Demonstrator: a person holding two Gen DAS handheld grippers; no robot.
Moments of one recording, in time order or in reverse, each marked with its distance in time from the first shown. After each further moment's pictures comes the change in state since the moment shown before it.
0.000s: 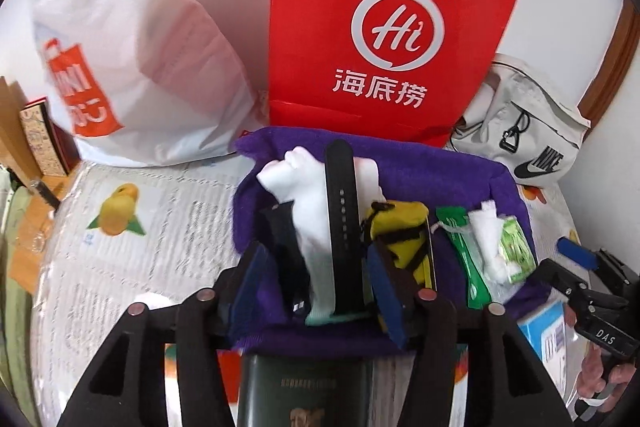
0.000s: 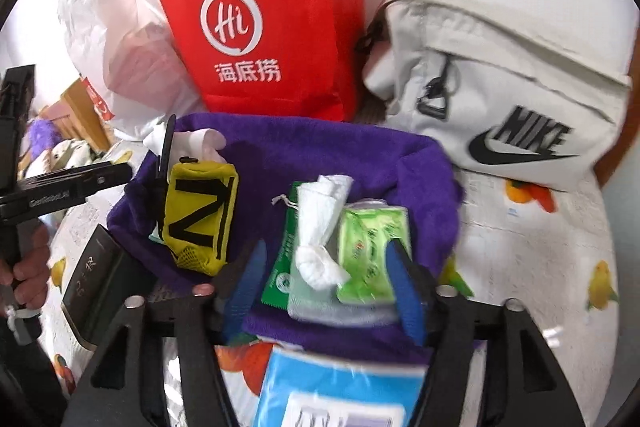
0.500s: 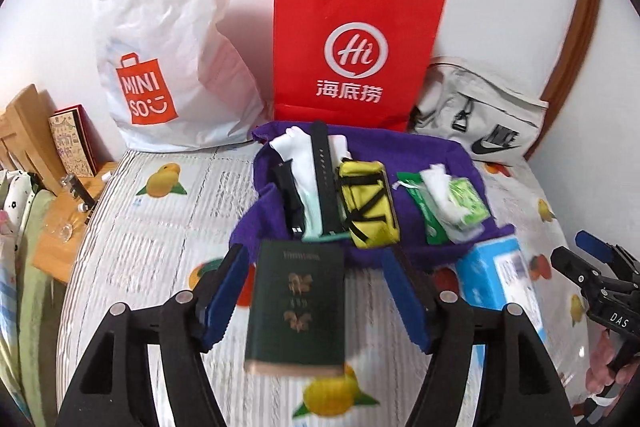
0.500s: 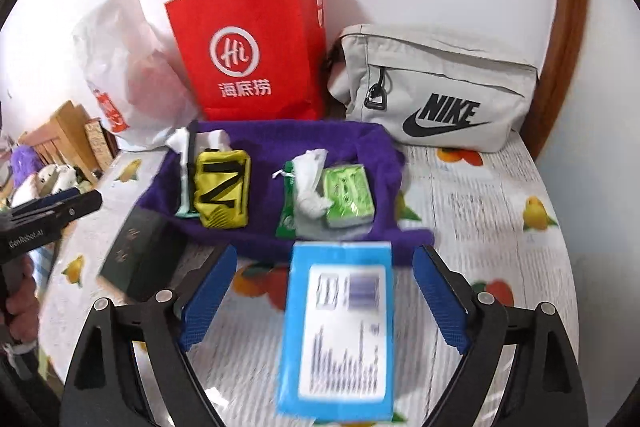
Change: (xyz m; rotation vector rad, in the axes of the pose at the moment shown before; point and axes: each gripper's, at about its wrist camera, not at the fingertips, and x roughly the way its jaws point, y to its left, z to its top) left arm -0.108 -0.011 -0.065 0.038 -0.077 0.000; right arm -0.112 0.018 -0.057 0.101 -0.065 -0.103
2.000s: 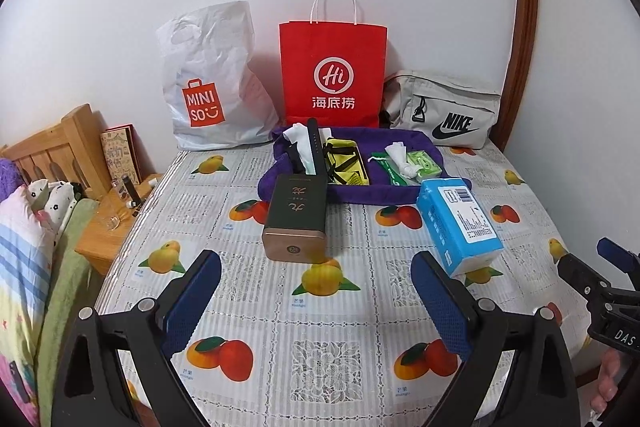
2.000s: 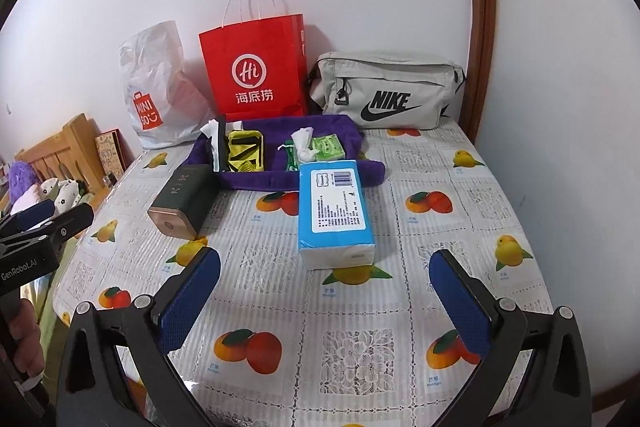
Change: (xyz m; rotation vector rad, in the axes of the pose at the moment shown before) left arm -0.148 -0.033 -0.127 0.056 -0.168 0.092; right arm -0.157 0.029 -0.135 0.056 -0.139 -0.098
